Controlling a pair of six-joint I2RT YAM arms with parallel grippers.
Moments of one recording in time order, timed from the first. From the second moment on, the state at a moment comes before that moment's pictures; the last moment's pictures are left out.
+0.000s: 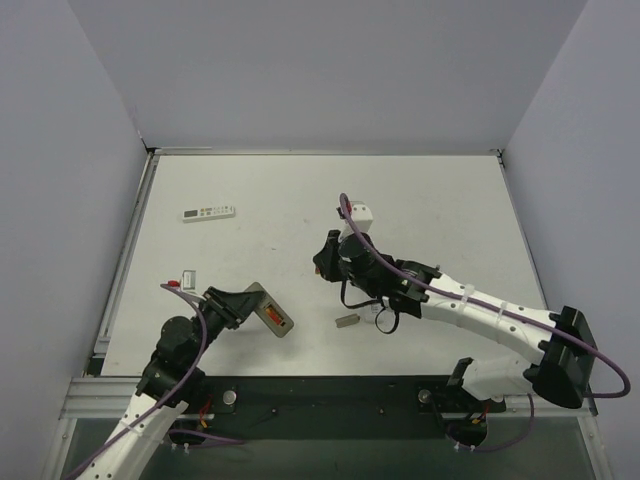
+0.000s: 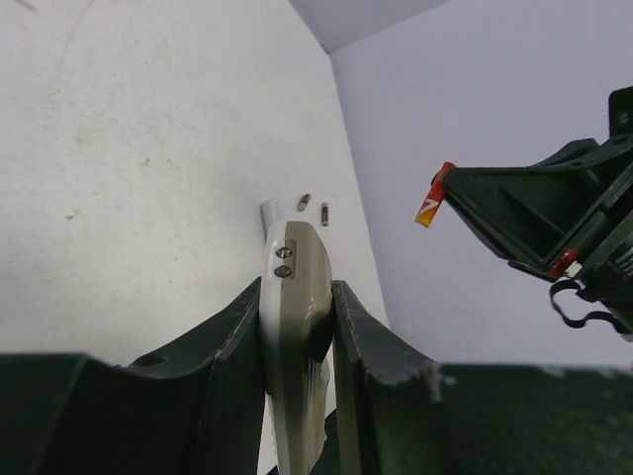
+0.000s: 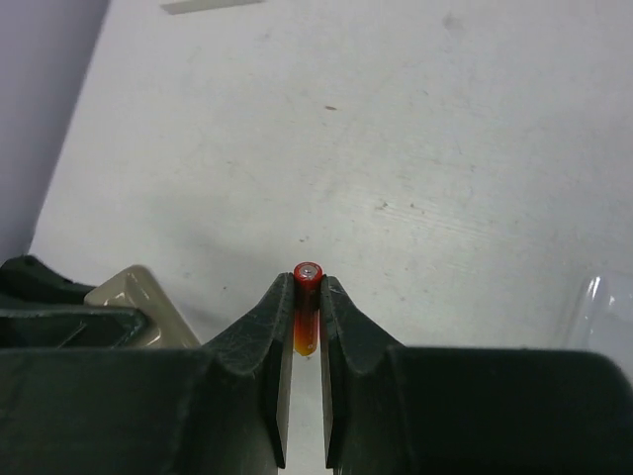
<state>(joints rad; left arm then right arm) -0.48 0.01 0.03 -0.11 0.08 -1.14 0.99 1.33 1.01 -0.26 0.39 0.71</state>
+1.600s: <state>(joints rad) -0.48 0.10 0.03 0.23 0.09 -1.32 1.22 1.34 0.85 0.26 0.10 0.03</state>
